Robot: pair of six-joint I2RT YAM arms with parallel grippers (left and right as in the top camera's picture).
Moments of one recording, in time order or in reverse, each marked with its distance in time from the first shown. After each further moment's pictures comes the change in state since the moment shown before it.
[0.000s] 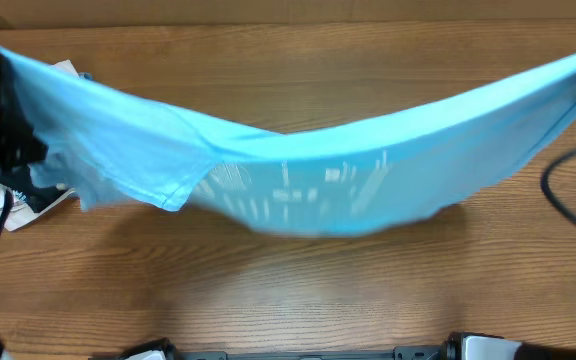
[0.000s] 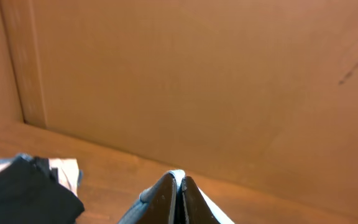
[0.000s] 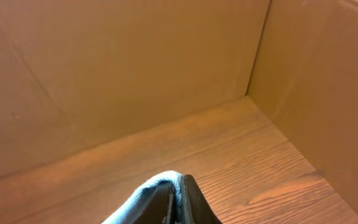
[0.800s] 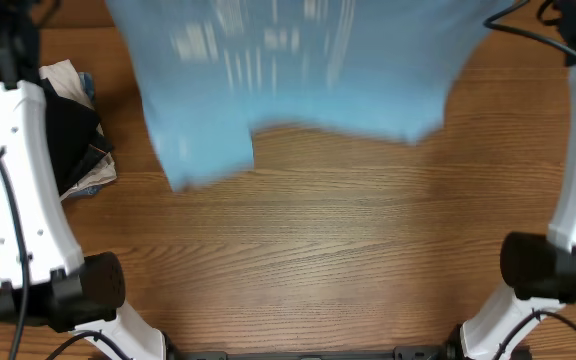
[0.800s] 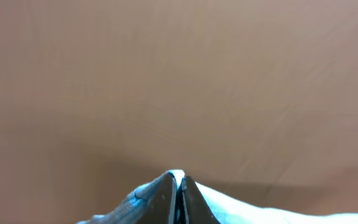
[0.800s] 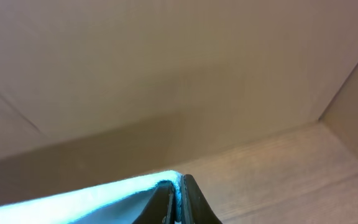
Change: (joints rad) left arm -0.055 0.634 0.156 0.576 0.189 0.014; right arm 0.000 0.459 0.011 0.478 -0.121 0.001
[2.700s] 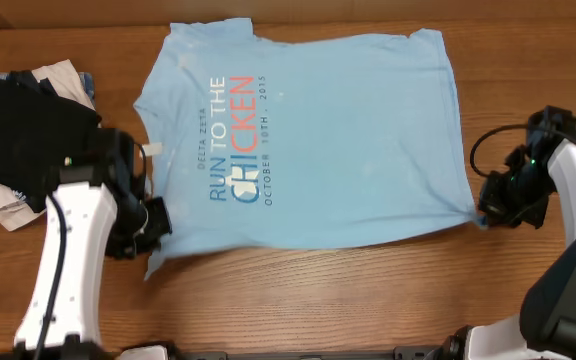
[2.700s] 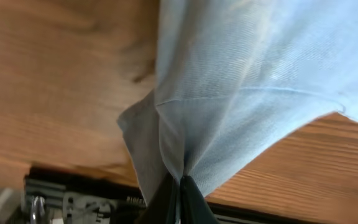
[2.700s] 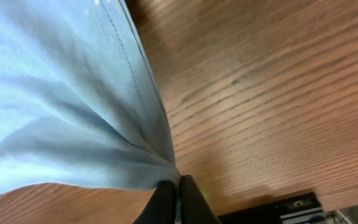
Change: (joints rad) left arm -0.099 -0.470 -1.220 -0.833 -0.387 0.026; right arm -0.214 -0.266 -1.180 -0.442 -0.153 0.008
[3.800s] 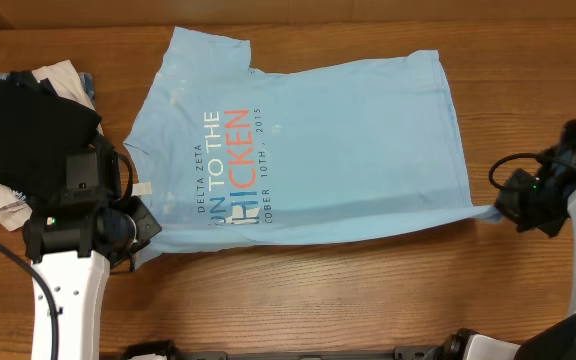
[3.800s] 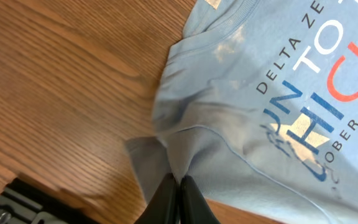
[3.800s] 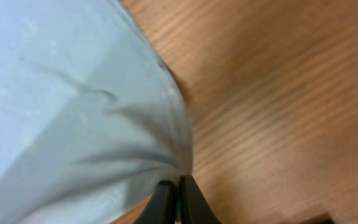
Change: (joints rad) left arm 0.000 -0.254 -0.042 0.132 -0.114 -0.279; right arm -0.058 -0.230 -0.065 0.130 -0.028 0.058
